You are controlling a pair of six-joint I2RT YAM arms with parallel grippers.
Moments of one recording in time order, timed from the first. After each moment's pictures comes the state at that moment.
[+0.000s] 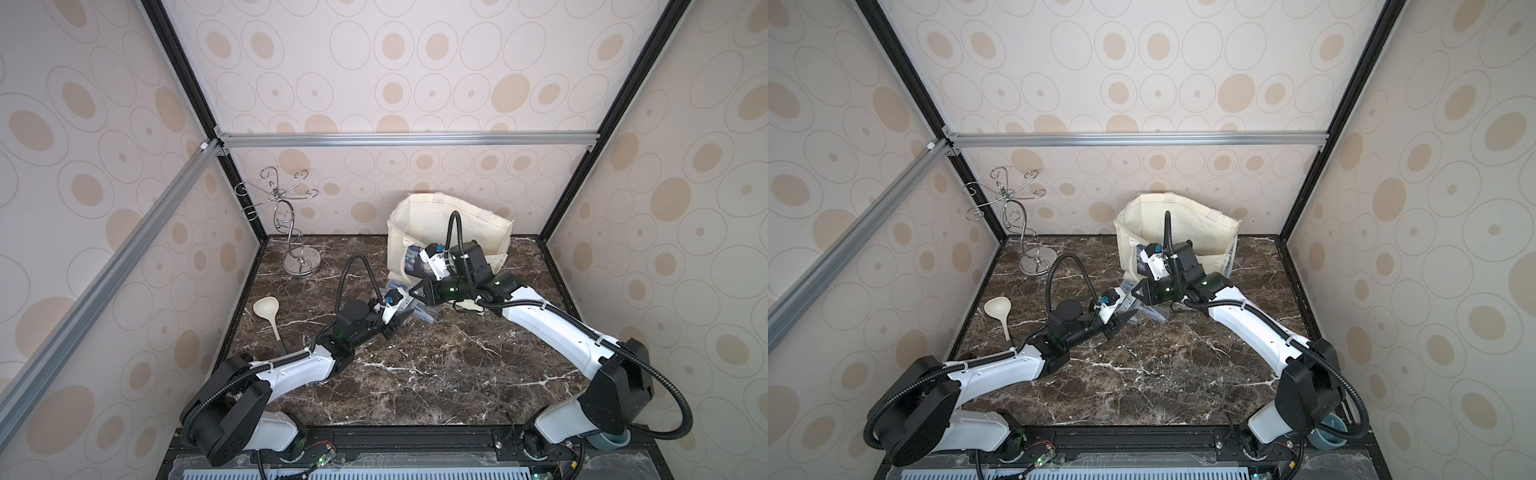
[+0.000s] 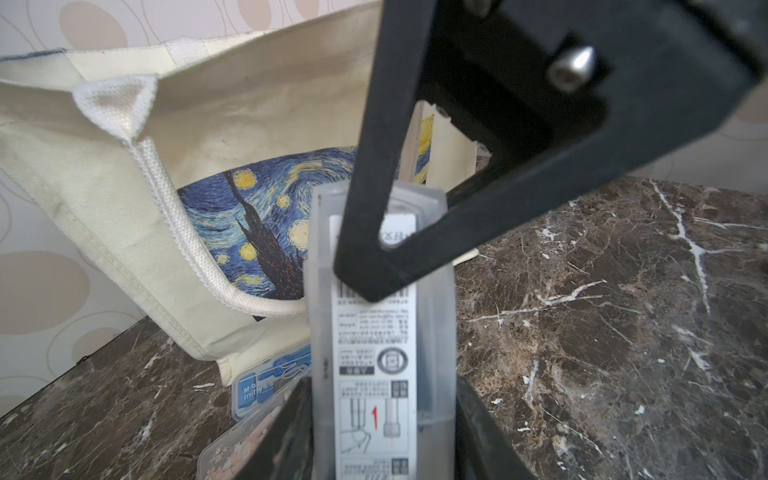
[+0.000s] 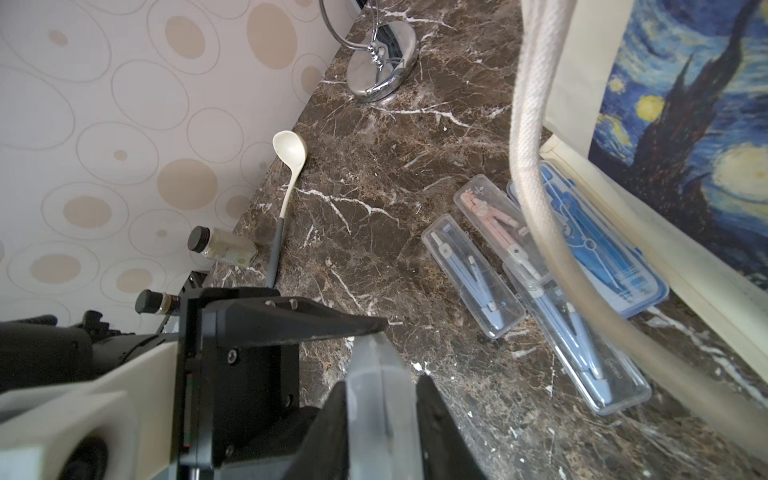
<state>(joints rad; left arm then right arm) -0.69 1.36 0.57 0.59 0.19 0.21 0.58 1.50 1.29 -0.47 -0.44 0.33</state>
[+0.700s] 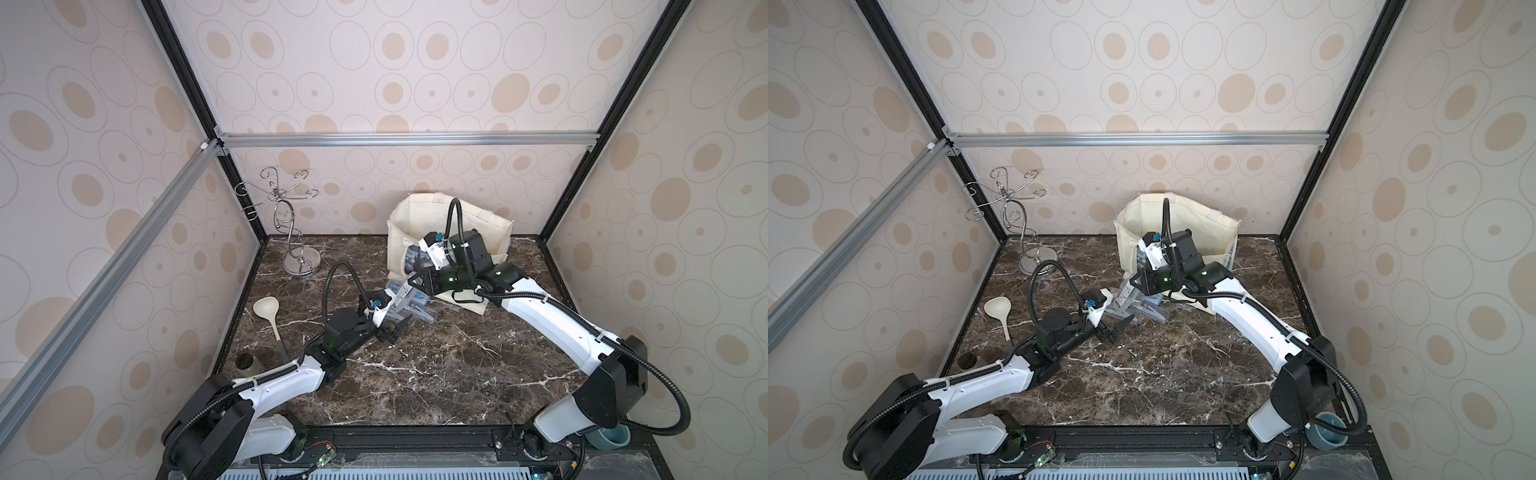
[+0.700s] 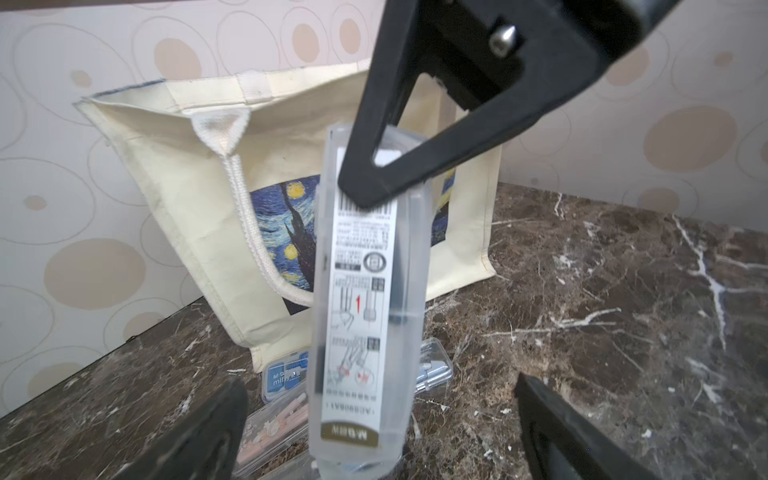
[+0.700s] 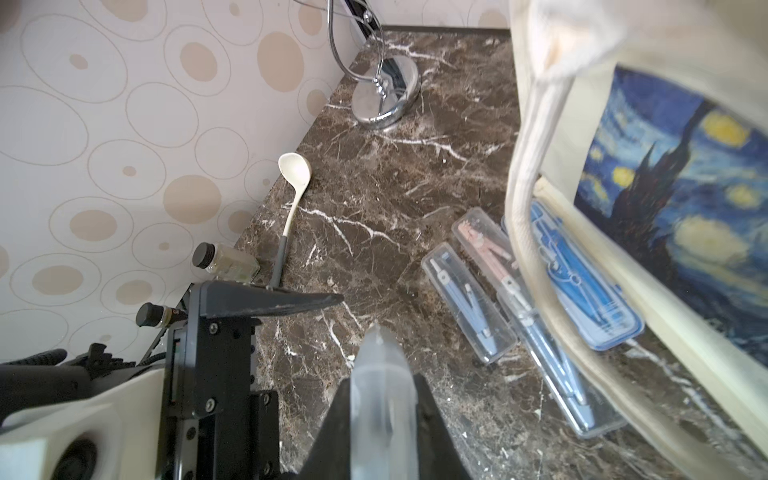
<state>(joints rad) -0.69 1.21 0.49 0.62 0.07 0.12 0.58 1.55 1.47 -0.55 -0.40 0.28</state>
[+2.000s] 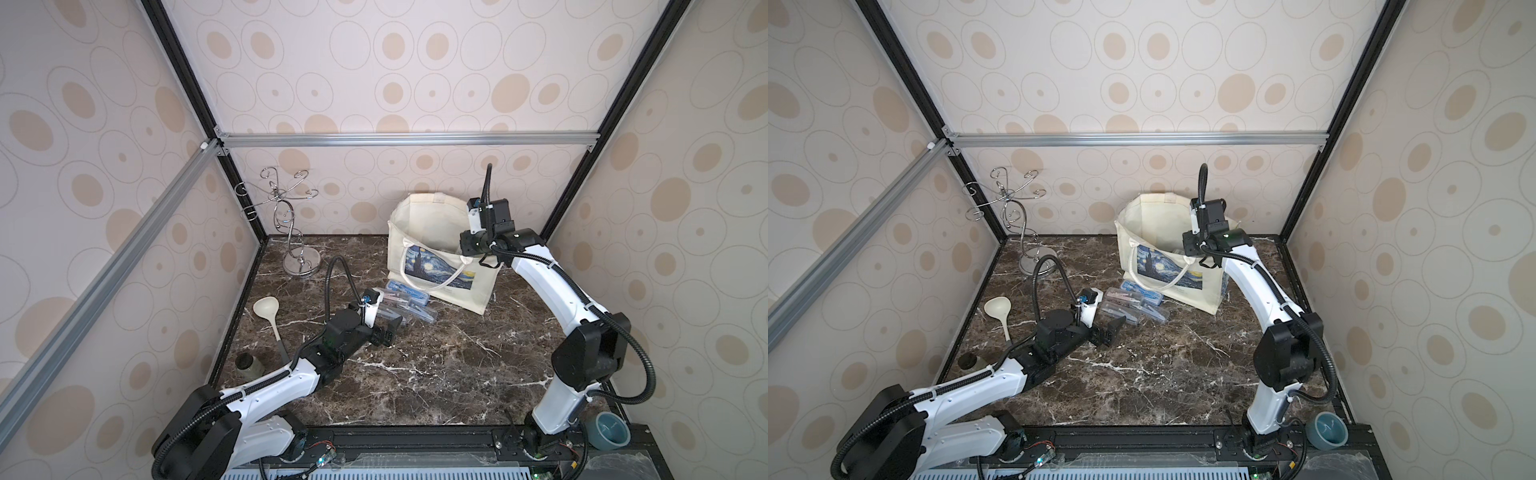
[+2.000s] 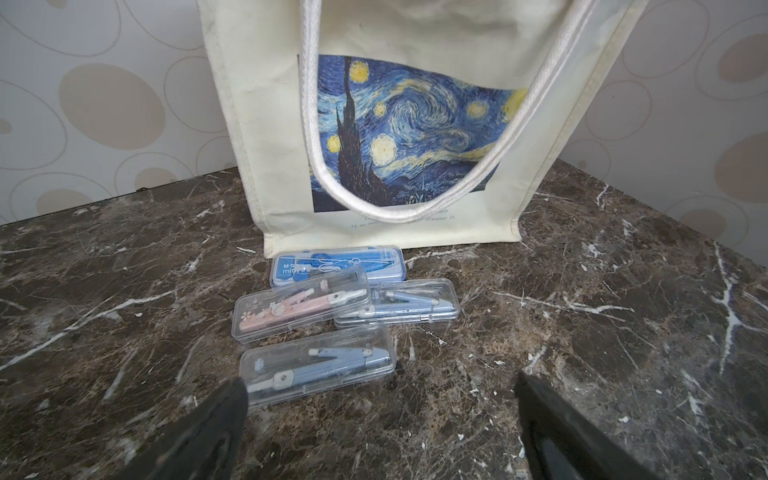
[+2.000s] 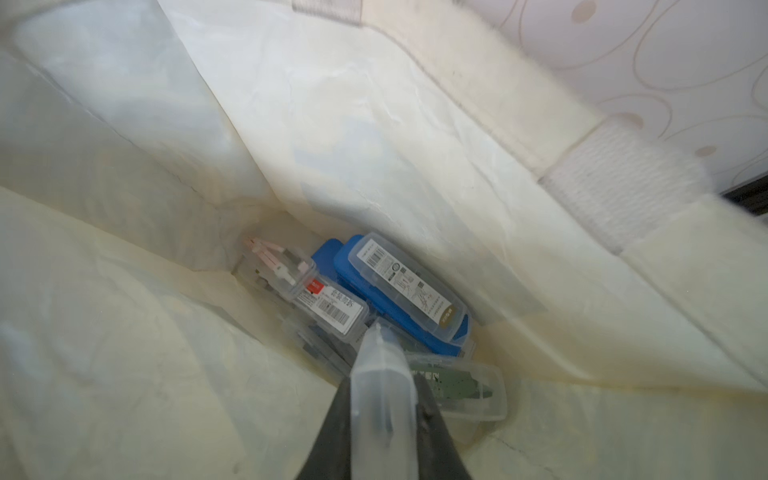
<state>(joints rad) -0.69 1.17 0.49 0.36 -0.05 -0.11 0.31 1.77 1.73 -0.70 0.09 0.04</state>
